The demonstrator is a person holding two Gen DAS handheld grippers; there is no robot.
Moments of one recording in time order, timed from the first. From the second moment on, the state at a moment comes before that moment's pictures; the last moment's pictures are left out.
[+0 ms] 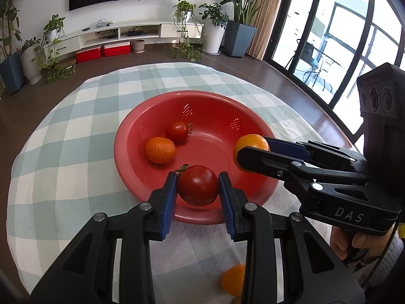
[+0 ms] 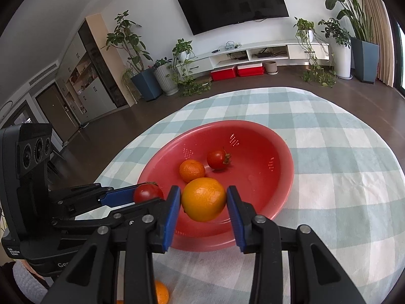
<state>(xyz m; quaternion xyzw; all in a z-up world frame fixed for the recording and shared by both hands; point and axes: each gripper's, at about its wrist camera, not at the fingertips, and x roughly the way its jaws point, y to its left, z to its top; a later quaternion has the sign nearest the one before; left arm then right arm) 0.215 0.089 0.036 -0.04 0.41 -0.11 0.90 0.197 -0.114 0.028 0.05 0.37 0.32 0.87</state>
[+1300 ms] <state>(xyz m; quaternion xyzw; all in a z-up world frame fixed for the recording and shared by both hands) 0.259 0.071 0.006 0.03 0.45 -0.12 0.89 0.255 -0.083 0.012 -0.02 0.42 0.29 0.86</state>
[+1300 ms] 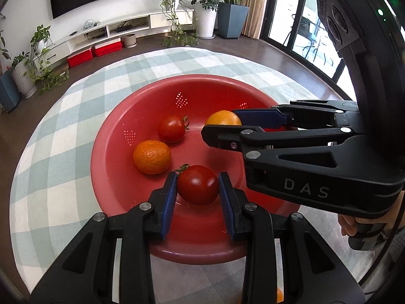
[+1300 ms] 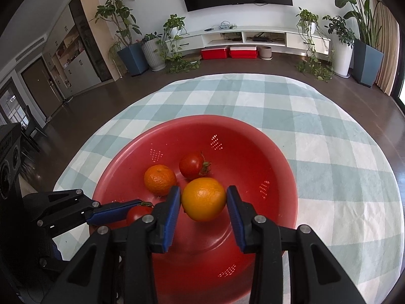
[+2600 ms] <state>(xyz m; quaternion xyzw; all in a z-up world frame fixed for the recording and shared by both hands) 0.264 0.078 0.007 0.02 0.43 -0.11 0.89 0.245 -0.085 0.023 -0.03 0.41 0.28 0.87</state>
